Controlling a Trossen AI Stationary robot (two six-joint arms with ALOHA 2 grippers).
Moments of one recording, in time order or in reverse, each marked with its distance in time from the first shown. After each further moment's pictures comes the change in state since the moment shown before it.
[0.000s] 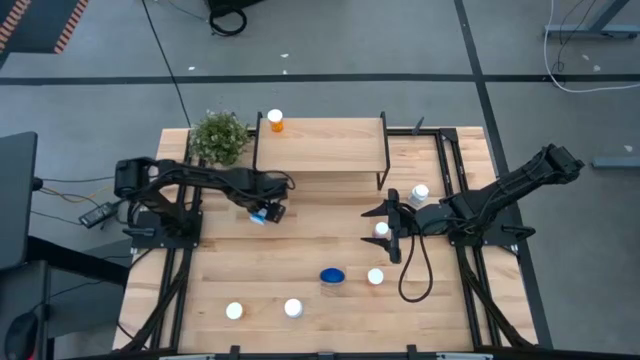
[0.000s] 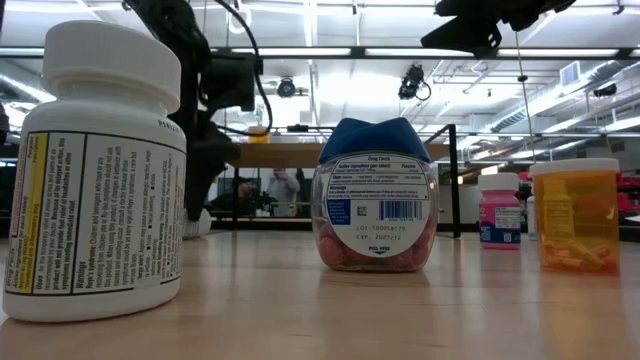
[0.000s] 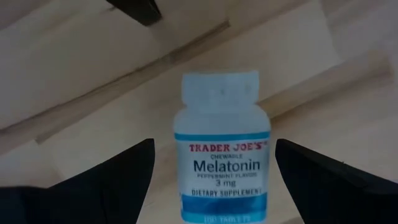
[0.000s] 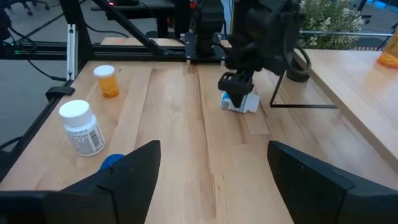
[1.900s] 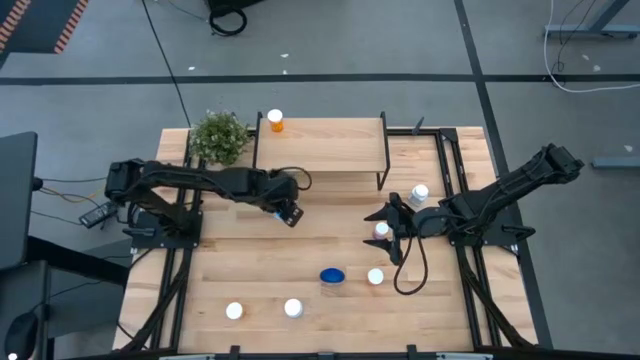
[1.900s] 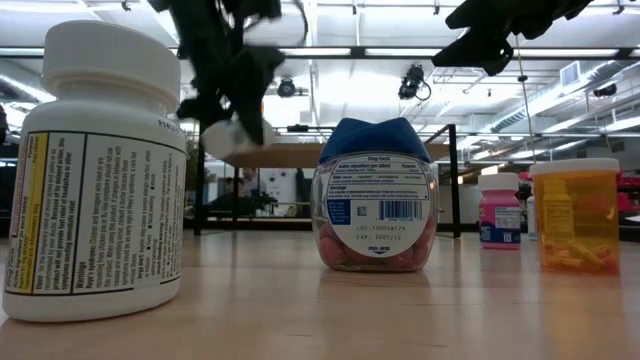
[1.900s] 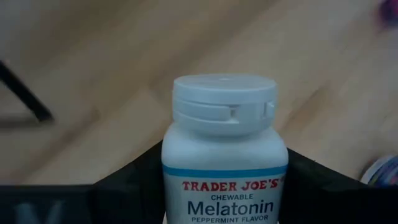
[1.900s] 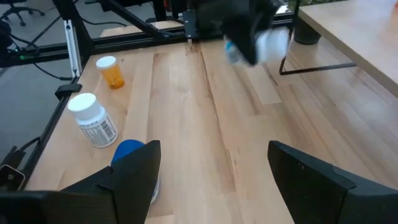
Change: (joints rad) left arm -0.130 -0.076 0.226 0.067 -0.074 0.136; right arm 0.007 0.000 0.000 -0.088 -0.023 0.188
